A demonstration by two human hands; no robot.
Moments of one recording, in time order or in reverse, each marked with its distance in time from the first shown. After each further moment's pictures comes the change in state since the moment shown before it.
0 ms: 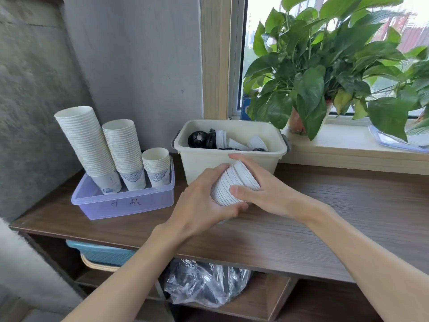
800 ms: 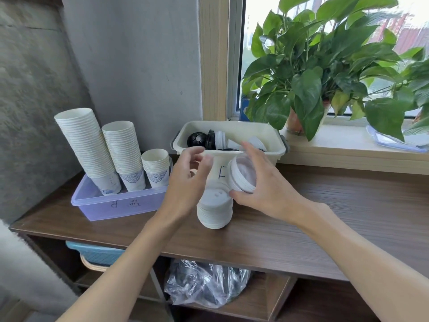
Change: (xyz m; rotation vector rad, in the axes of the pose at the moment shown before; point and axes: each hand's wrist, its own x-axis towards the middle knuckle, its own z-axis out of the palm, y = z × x) left_hand 0.011 0.020 -0.026 -0.285 0.237 -0.191; right_hand -0.007 -0.009 0.001 -0.324 0.217 -0.101
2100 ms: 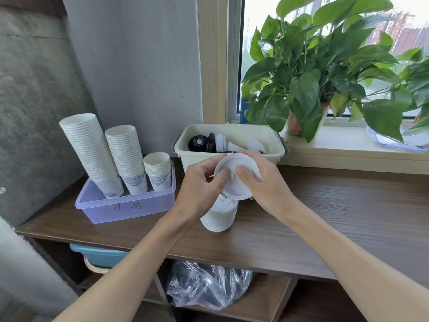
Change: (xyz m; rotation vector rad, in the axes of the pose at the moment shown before) left_hand 0.000 0.005 0.015 -0.105 -0.163 0.149; right_hand 0.006 -0.003 0.010 0.432 0.181 0.067
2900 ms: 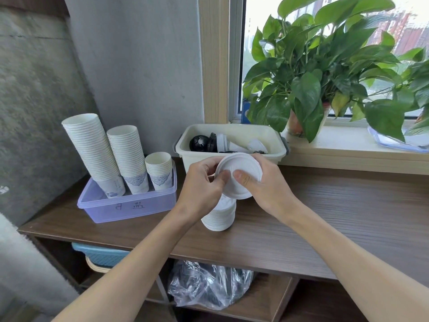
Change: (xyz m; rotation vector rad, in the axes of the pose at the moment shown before) left_hand 0.003 0.000 0.001 0.087 0.029 0.018; right_hand -0.001 -0.003 0.001 0.056 0.004 -0.042
